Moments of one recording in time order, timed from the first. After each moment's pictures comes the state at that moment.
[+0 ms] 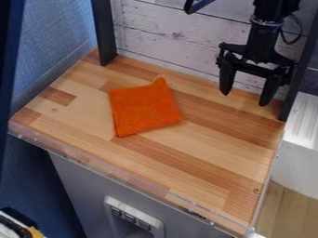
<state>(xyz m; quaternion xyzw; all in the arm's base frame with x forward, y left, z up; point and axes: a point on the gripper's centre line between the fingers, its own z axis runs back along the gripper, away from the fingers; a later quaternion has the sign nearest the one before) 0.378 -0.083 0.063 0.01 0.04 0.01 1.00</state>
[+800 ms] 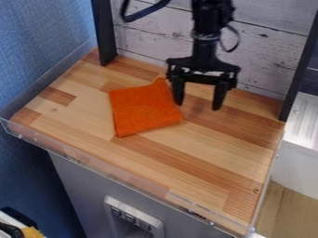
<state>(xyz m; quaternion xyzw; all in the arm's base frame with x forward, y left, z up) 0.352 -0.013 0.043 -0.01 0.01 0.14 0.99</state>
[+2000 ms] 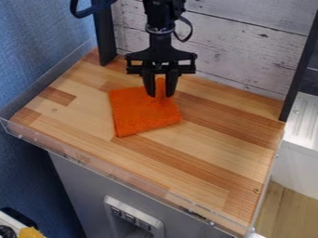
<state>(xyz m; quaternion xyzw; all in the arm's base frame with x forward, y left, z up) 0.347 0.044 0.049 0.01 -0.02 0.25 0.97</state>
